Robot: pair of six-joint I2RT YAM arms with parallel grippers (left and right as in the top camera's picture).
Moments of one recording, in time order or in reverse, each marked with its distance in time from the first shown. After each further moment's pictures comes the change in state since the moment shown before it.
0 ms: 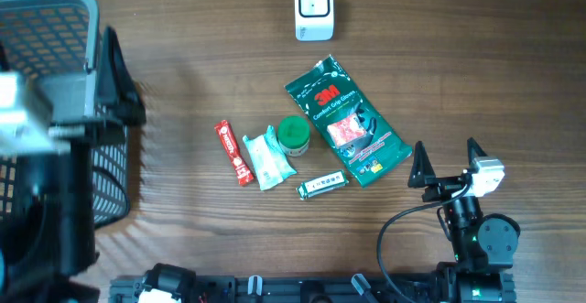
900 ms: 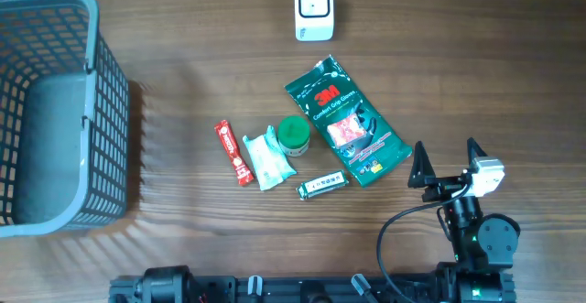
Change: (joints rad) left arm 0.314 -0.729 -0.276 -0.018 0.436 -0.063; right arm 0.000 0.000 0.000 0.000 0.000 0.000
